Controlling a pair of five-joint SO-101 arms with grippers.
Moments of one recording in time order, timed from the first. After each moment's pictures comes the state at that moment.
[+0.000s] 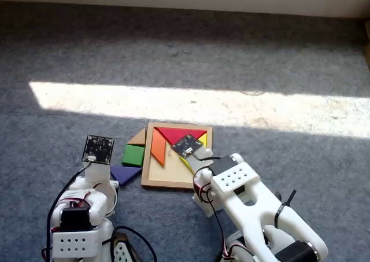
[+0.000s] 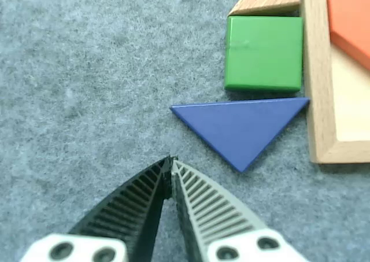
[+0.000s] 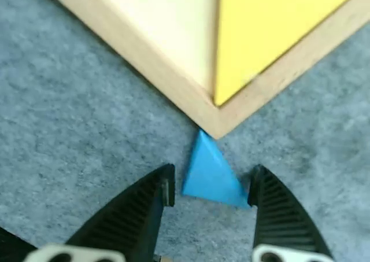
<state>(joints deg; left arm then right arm) -9.4 -101.5 96.0 76.1 -4.7 -35.9 -28.0 62.8 63.5 15.3</state>
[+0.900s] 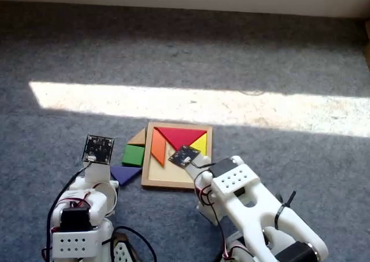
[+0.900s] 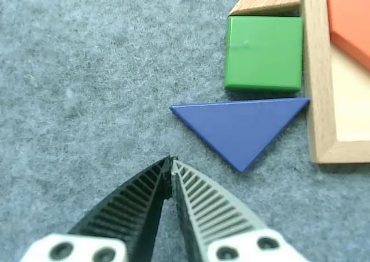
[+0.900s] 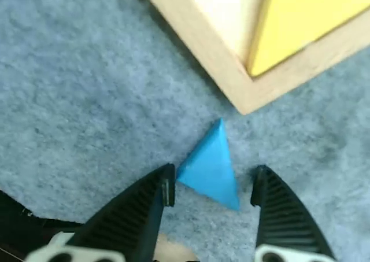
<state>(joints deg) -9.4 -101.5 96.0 76.1 -4.7 -35.9 -28.4 65.5 66.6 23.7</state>
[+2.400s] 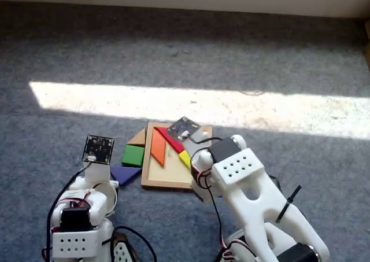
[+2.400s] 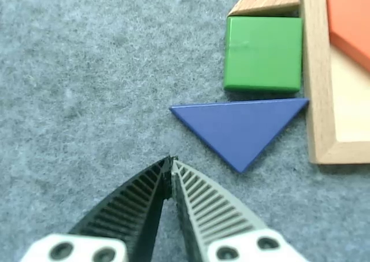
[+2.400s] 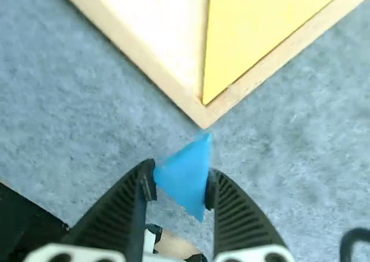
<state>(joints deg) -9.4 -101.5 96.0 76.1 -4.7 -35.7 -29.0 44.1 79.9 14.9</state>
